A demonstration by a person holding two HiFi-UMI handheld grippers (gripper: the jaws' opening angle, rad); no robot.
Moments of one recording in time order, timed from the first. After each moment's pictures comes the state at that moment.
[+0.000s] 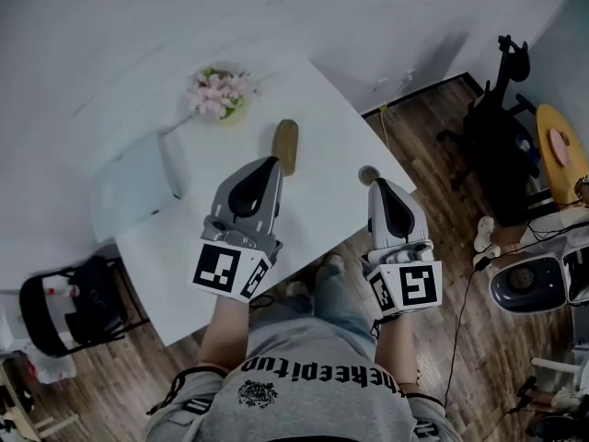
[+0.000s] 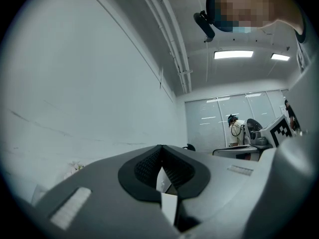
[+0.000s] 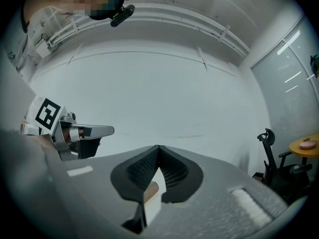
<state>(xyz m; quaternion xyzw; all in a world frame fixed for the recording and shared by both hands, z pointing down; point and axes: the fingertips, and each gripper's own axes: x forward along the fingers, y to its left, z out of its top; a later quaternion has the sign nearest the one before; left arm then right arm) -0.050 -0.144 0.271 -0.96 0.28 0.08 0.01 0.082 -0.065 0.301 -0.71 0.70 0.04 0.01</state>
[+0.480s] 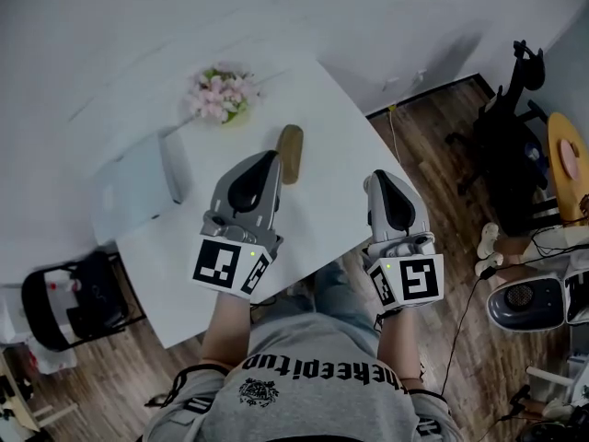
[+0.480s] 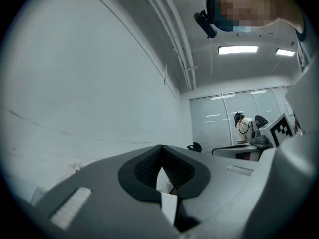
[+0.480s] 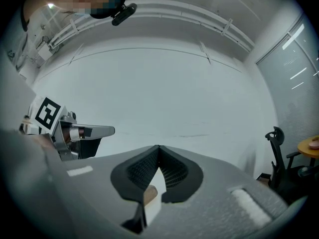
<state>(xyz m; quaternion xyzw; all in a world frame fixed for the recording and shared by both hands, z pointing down) -0.033 -0.183 0.273 -0.95 0.31 0.07 0.01 0.099 -0.113 0.301 -0.69 0.72 0.03 0.01</state>
